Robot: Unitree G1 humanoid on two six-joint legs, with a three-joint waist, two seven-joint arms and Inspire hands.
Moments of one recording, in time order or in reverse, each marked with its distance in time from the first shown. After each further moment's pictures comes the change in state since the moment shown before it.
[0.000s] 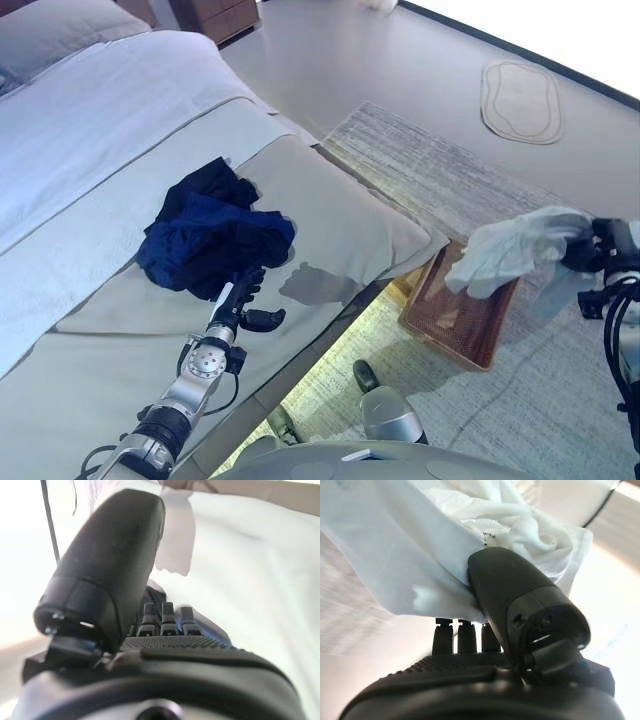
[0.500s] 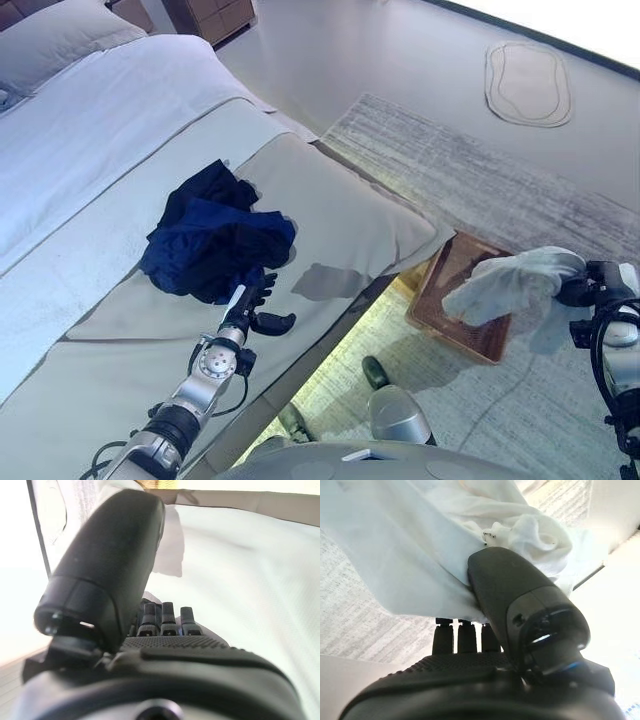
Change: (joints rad) left arm -0.027 -0.005 -0.073 0.000 -0.001 0.022 -0.002; right arm -0.074 0.024 0.071 0.281 0.001 -0.042 -0.048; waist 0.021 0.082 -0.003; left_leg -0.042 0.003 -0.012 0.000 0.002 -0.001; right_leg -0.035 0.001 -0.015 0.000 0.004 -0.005
